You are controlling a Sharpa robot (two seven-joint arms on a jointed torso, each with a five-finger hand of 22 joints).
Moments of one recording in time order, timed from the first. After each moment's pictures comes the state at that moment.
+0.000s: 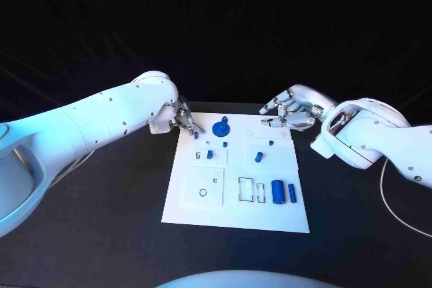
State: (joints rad) left arm 1.36 -0.43 -0.01 0.92 -1.08 0.37 -0.57; left_hand 1.18 0.03 -0.04 0.28 0.07 0.93 0.05 0.61 0.58 1.26 -0.02 1.05 0.92 1.47 -0.07 1.57 1.31 0.07 1.44 0.03 1.34 1.31; right arm 1.30 -0.91 -0.01 1.63 -1.11 -0.30 -0.06; right_hand 1.28 -0.10 0.19 0.08 0.46 1.00 0.14 0.11 0.07 1.23 0.04 1.00 1.01 1.46 -0.02 1.43 1.31 0.13 1.28 0.08 1.22 0.84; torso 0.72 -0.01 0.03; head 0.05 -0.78
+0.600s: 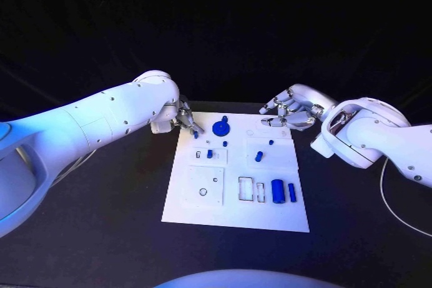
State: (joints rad) left arm 1.36 -0.42 -0.01 0.91 -1.07 0.37 -0.57; left_hand 1.24 0.06 -0.03 0.26 0.07 0.93 0.05 0.62 0.60 1.26 -0.03 1.05 0.92 1.47 -0.07 1.57 1.31 0.07 1.45 0.03 1.34 1.31; right arm 1.30 -0.91 -0.01 1.63 -1.11 -0.29 -0.06; right_hand 1.28 -0.10 0.19 0.08 0.46 1.00 0.14 0.11 0.07 1.23 0.04 1.00 1.01 1.46 -0.02 1.42 1.31 0.13 1.28 0.08 1.22 0.83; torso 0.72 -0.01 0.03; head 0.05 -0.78
